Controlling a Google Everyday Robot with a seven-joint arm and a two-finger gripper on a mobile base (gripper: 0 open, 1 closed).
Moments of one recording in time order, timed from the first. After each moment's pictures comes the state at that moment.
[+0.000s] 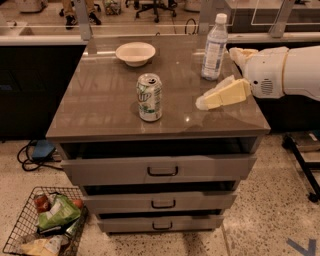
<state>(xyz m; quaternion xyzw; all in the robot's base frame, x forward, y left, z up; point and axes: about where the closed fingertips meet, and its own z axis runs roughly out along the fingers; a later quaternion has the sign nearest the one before) 0.564 -0.137 0.951 -0.43 0.71 0.20 0.52</state>
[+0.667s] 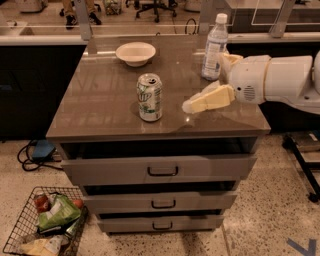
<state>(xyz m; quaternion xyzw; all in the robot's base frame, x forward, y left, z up) 0.571 -0.111 0.937 -0.43 0.69 0.22 0.53</state>
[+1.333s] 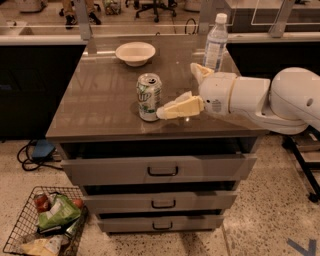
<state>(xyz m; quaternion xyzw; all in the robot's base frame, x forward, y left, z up) 0.588 -0.055 0.909 -0.41 0.65 0.27 0.57</state>
